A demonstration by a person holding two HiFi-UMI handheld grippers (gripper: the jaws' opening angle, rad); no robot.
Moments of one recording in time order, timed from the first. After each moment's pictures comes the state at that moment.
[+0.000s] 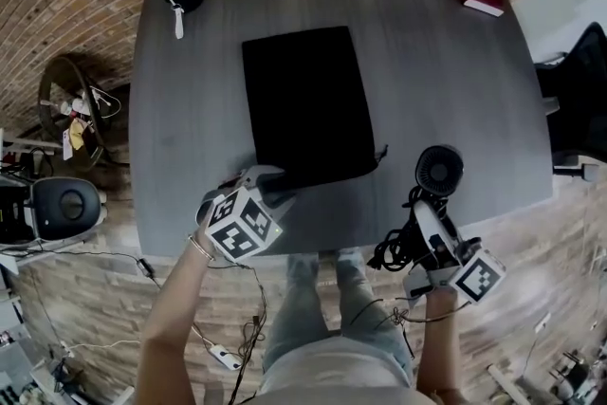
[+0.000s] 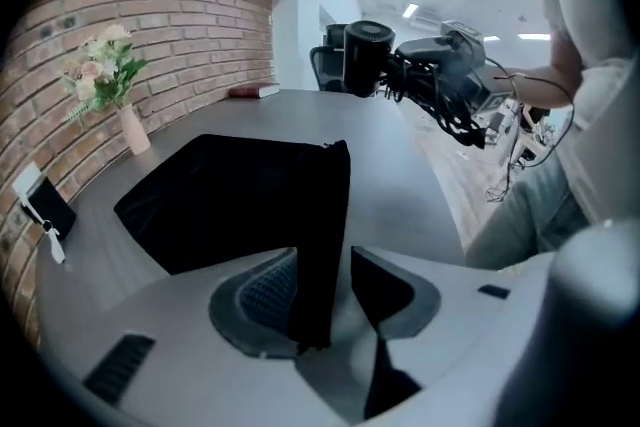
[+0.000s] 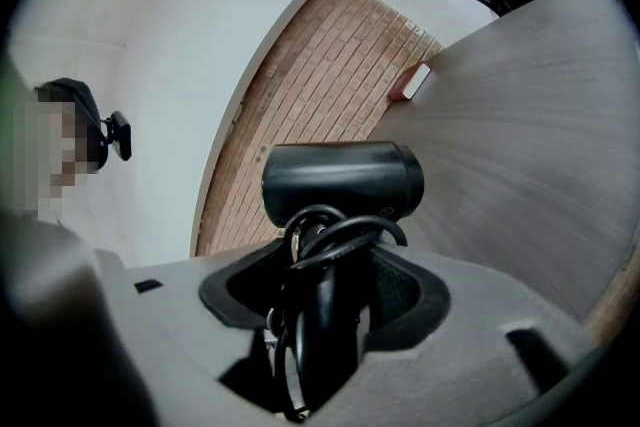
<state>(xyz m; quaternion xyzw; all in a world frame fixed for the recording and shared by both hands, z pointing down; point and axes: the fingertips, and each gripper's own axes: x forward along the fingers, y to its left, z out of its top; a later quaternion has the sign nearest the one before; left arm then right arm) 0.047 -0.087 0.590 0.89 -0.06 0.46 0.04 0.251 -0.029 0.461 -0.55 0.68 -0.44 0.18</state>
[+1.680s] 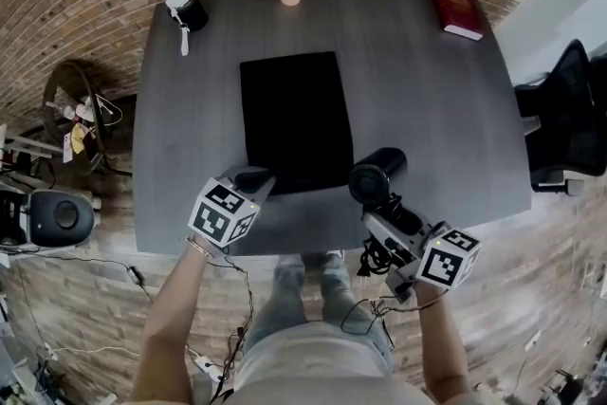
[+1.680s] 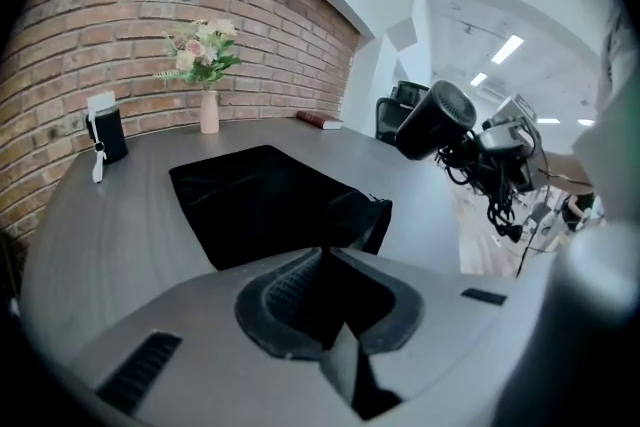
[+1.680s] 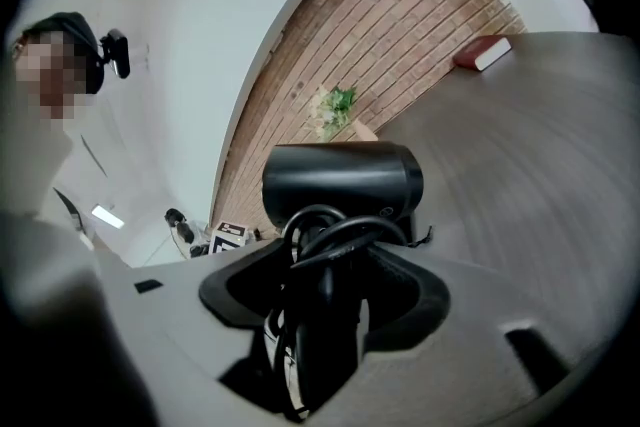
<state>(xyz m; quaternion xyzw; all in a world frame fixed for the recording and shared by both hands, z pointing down) 0.044 -0.122 0.552 0.90 -0.21 0.34 0.19 0.205 -0.028 0.458 -0.44 0.78 -0.44 0.02</state>
